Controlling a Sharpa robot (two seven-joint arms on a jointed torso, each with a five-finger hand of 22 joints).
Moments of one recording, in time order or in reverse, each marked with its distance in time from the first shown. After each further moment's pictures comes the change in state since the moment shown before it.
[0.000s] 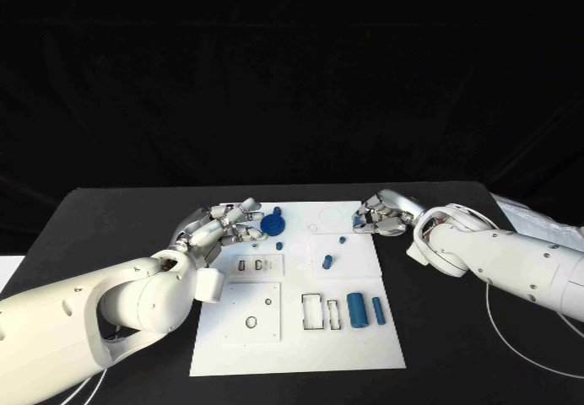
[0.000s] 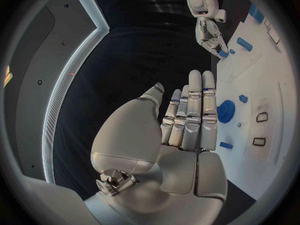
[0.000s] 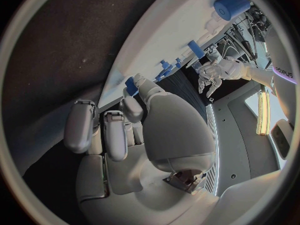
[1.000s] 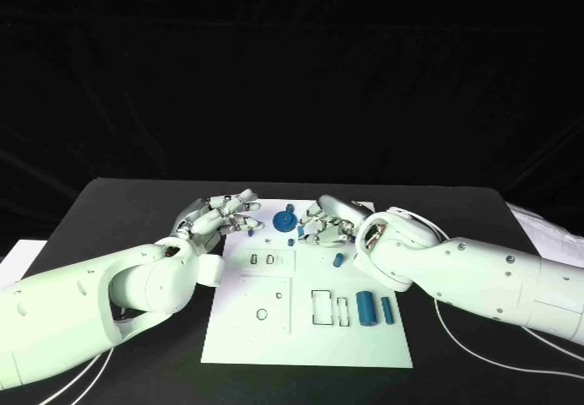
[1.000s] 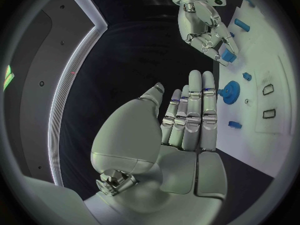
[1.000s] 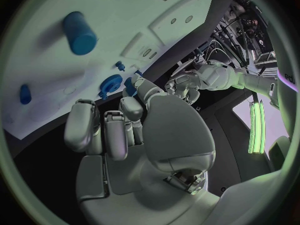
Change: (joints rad) left arm 0.000 0.005 0.000 -0.075 0.000 0.000 0.005; left_hand 0.000 0.000 0.003 -0.003 0.000 0.000 0.000 0.000 0.001 0.000 0.000 0.000 0.000 -0.003 0.003 0.004 0.004 0.000 -0.004 0.004 0.000 0.001; right arm 0.010 0.146 -0.013 0.283 -0.184 -0.049 -0.323; right_hand 0.003 0.021 0.036 -0.022 0.007 -0.001 -0.001 -0.008 0.000 -0.006 -0.002 -0.026 -0.019 0.004 -0.003 -0.004 0.000 0.000 -0.004 -0.011 -0.004 -0.020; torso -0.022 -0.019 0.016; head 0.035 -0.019
